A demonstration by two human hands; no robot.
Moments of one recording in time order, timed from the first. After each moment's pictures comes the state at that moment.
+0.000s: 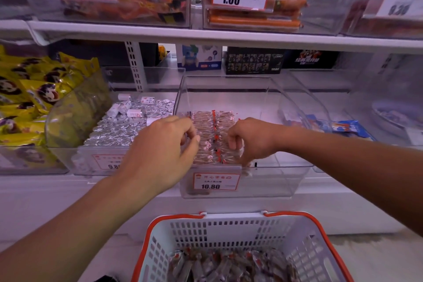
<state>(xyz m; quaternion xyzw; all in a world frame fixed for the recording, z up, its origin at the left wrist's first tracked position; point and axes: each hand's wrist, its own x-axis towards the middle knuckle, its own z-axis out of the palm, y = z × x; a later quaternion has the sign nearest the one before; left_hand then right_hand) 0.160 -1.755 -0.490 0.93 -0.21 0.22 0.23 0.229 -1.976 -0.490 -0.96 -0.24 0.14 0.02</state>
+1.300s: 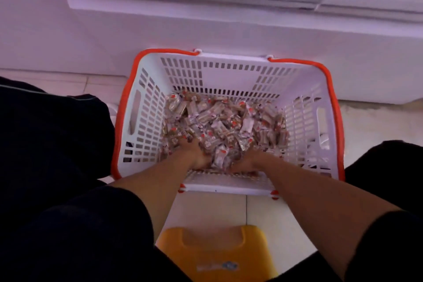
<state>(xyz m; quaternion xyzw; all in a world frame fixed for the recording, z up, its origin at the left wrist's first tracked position) 0.001 -1.821 -0.874 0.84 0.10 -0.51 0.16 -0.005 -2.012 -0.864 -0.83 0.04 0.54 0.16</state>
